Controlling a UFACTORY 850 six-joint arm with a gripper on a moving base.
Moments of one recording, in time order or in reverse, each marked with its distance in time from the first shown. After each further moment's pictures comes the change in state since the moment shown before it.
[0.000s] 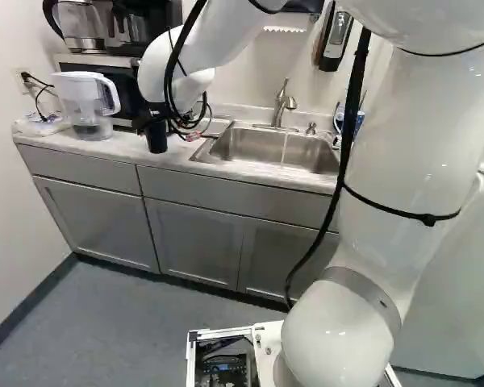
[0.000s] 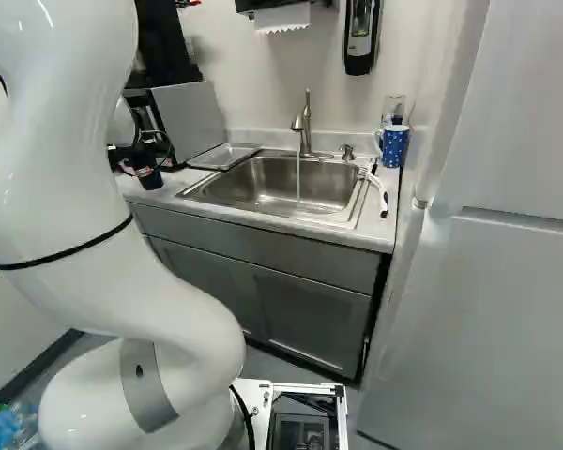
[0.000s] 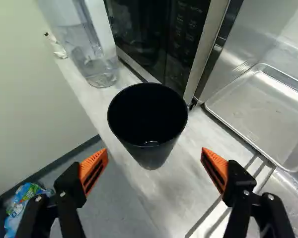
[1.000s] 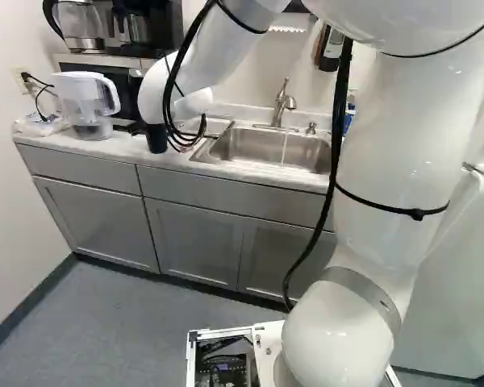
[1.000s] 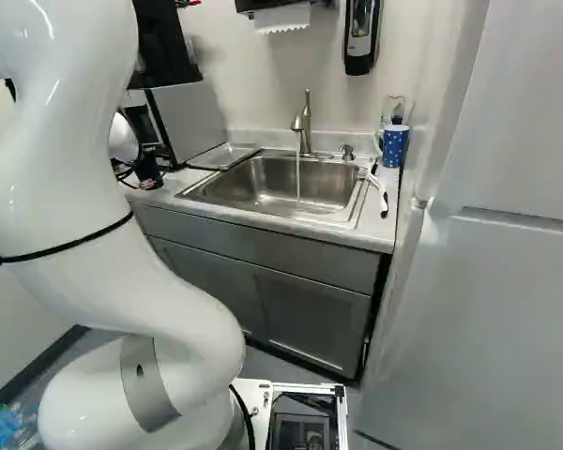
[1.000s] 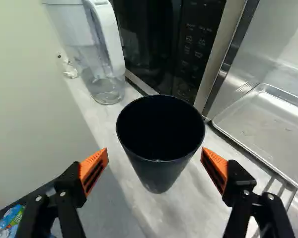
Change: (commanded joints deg) arm 1.1 -2.3 4.0 0.0 16.0 0.0
